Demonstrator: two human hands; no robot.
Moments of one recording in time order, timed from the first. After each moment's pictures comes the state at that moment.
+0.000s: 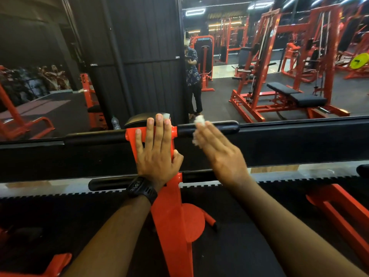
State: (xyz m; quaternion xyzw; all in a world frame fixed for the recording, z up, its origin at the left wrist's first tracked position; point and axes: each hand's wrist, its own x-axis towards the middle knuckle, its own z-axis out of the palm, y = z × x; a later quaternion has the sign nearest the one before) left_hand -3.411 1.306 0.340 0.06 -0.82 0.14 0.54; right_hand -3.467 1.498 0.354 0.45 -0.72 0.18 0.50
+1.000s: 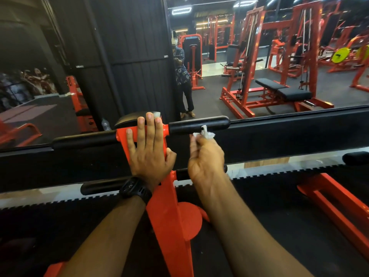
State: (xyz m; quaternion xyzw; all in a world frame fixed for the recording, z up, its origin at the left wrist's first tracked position) left_hand -3.410 1.313 0.341 0.08 -0.81 0.13 0.57; right_hand -3.406 1.448 0.409 -0.13 -0.18 0.97 -0.14
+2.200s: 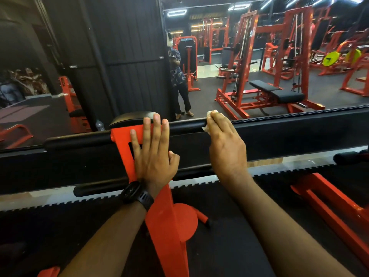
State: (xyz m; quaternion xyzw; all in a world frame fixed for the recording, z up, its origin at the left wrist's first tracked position) left_hand -3.408 1.331 0.340 0.03 -0.85 0.07 0.53; right_hand -3.443 1.510 0.383 0.23 -0.86 0.24 0.40
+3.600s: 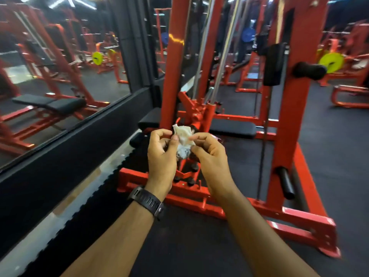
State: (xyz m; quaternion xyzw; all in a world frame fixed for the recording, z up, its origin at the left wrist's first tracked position) left_hand -3.521 2.062 0.339 -0.30 -0.61 -0.73 -0.04; right_hand -3.422 2.135 0.344 -0.15 -0.62 0.66 0.39
